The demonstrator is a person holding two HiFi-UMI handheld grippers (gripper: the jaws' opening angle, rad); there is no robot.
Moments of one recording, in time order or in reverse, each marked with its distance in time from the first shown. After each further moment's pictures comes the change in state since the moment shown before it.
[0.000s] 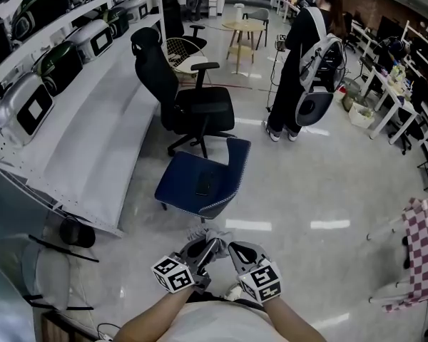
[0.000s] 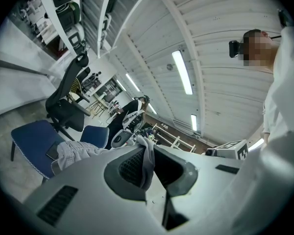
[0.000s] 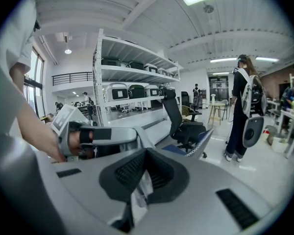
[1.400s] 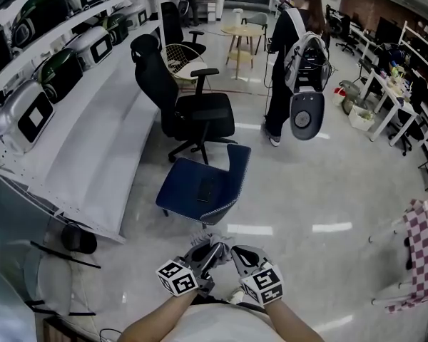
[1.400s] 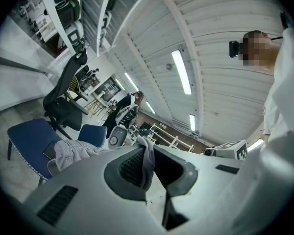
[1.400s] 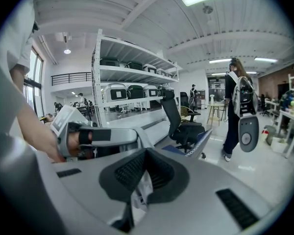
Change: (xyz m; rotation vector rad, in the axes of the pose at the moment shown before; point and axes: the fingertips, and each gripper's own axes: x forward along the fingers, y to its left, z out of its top) left arm 0.009 0.000 0.000 -0.006 0.008 -0.021; right arm 0.003 -0.008 0.002 0.001 -0.008 -0.013
